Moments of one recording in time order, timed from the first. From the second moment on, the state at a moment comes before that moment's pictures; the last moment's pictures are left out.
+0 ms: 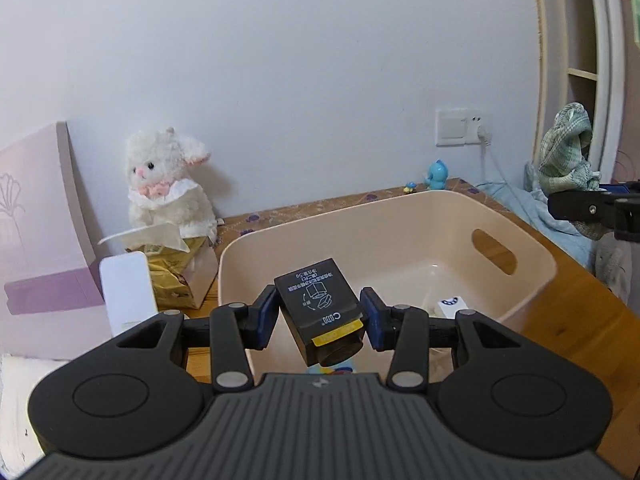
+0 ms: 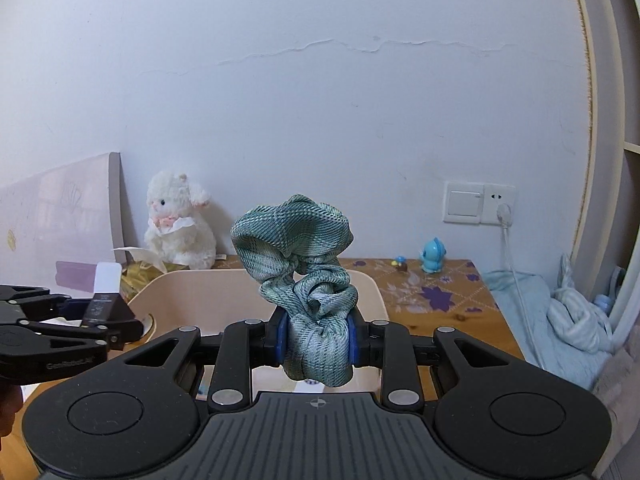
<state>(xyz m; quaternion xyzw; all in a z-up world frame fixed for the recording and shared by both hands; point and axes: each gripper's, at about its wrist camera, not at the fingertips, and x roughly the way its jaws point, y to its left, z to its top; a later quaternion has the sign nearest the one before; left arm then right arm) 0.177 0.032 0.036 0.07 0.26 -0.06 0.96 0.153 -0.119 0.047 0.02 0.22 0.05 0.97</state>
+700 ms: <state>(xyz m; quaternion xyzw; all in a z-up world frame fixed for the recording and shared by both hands) 0.264 0.013 -0.019 0.09 0.41 -0.05 0.91 0.246 -0.098 -0.009 -0.02 0.35 0.07 0.93</state>
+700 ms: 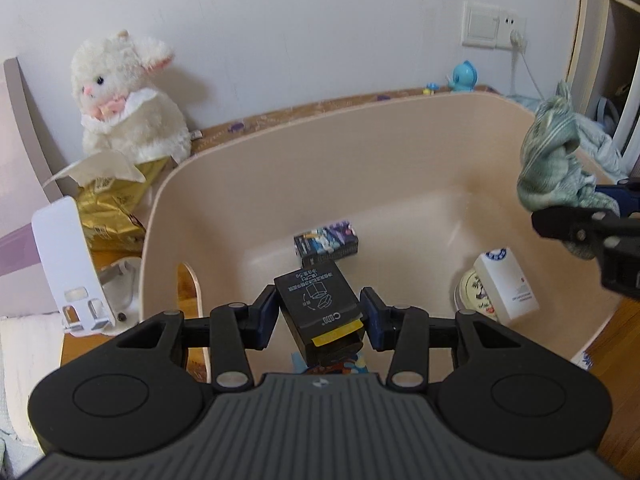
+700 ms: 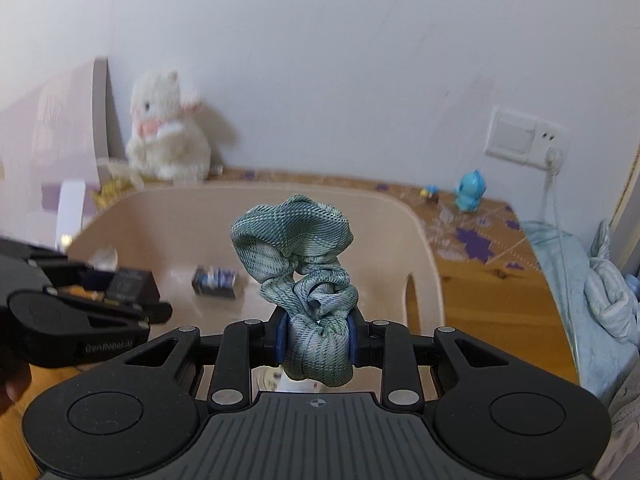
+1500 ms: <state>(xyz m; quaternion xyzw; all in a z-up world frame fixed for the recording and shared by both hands) 0.223 0.019 0.021 0.06 0.35 -0.04 0.93 0.201 -0.097 0.020 -0.01 0.31 0.06 0.95</state>
